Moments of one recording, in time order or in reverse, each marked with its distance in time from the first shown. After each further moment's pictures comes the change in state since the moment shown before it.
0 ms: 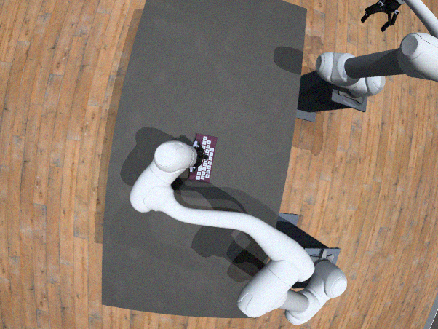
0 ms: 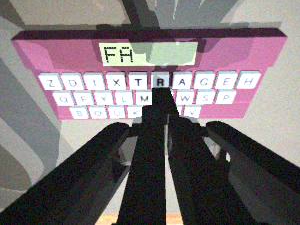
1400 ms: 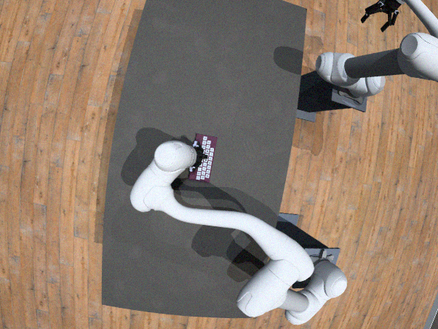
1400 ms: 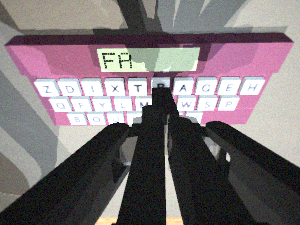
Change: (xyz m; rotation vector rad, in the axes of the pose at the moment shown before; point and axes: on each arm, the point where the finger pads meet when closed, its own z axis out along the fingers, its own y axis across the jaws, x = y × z) left arm 0.004 0.000 0.008 0.000 0.000 0.000; right arm 0.000 0.000 0.000 0.000 0.000 0.000
